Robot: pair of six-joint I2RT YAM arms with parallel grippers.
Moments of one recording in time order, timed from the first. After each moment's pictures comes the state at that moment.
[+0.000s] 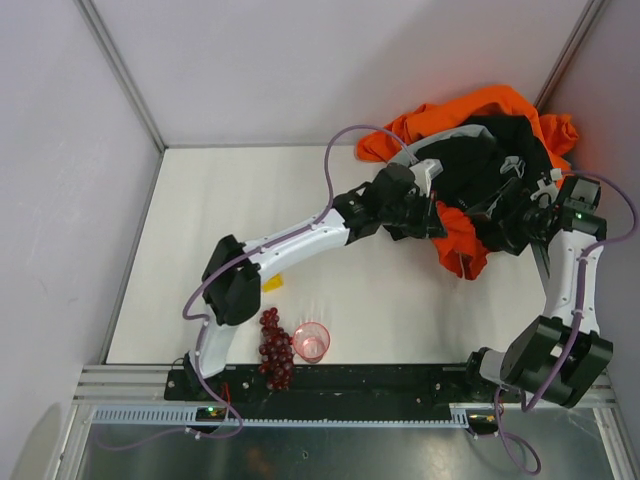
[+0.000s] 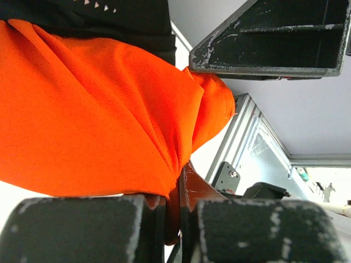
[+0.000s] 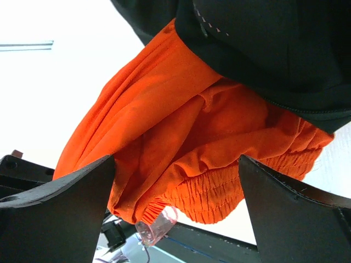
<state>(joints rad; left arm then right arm) -0.96 2.08 1.90 -0.25 0.34 -0.60 -0.42 1.29 1.18 -0.84 -0.68 0.40</state>
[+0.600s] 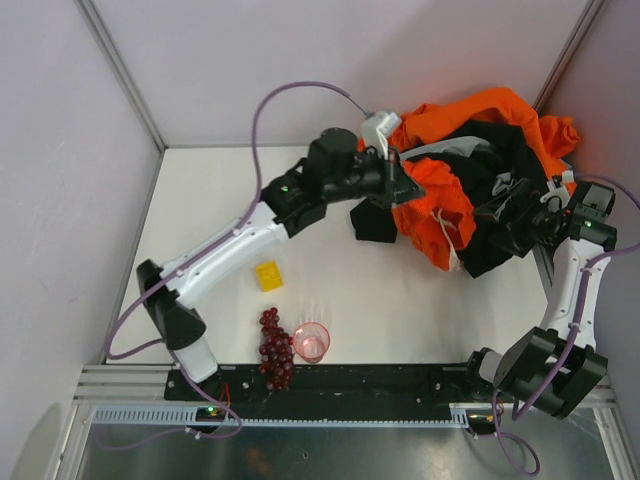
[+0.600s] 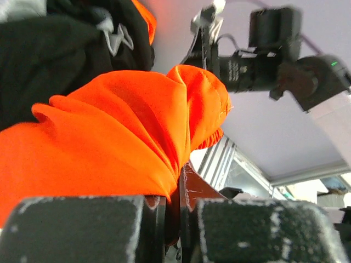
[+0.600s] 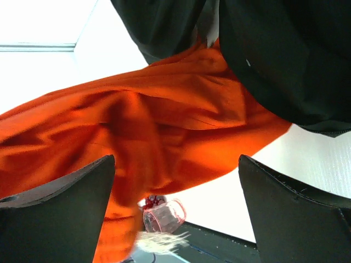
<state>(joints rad) -0.92 1.73 1.84 -0.32 0.28 -0.54 -0.50 1.21 1.18 -0.86 -0.78 0.40</state>
